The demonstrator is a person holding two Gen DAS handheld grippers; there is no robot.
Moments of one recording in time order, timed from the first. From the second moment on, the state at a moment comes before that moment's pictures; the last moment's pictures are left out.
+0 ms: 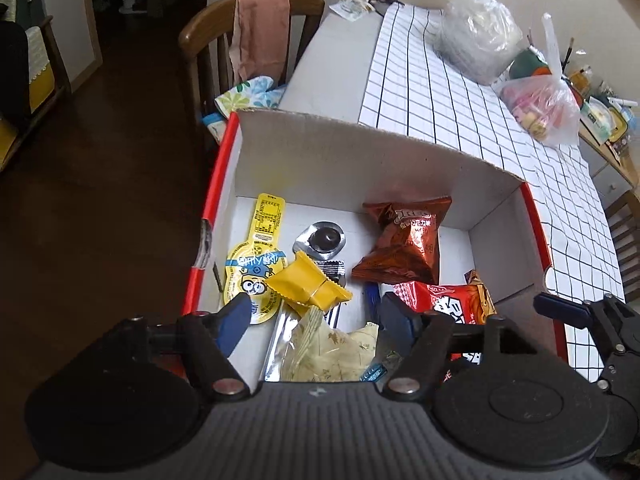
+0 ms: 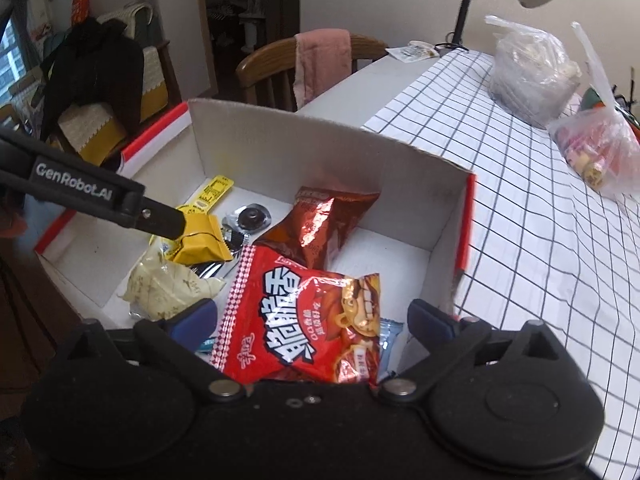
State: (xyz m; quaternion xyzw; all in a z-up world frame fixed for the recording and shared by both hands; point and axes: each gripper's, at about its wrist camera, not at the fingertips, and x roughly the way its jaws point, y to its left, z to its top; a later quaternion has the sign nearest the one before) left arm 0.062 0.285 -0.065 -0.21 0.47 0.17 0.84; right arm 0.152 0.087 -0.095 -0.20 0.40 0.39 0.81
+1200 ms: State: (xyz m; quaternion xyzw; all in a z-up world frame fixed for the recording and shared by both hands) left arm 0.003 0.210 0.005 -0.15 0.37 0.13 0.91; right arm 0.114 -0.026 -0.012 -0.03 0.35 0.36 0.87
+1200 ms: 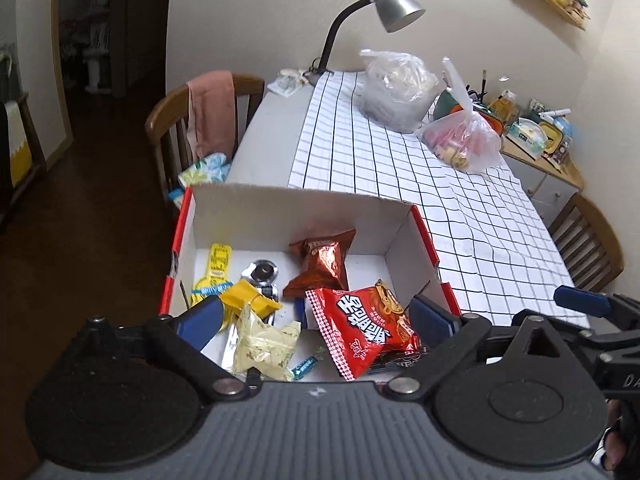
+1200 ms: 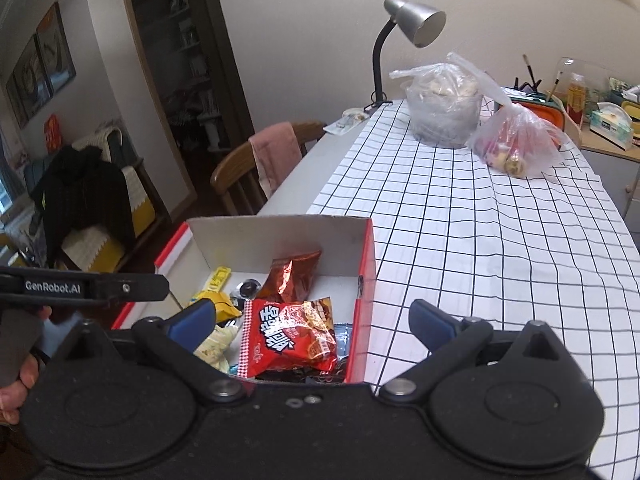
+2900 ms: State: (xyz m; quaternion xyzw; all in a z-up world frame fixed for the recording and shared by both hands) left arm -0.029 0.163 0.025 -0.08 0.35 0.16 0.92; right arm 0.096 -0.034 -0.011 0.00 0.34 0.36 0.87
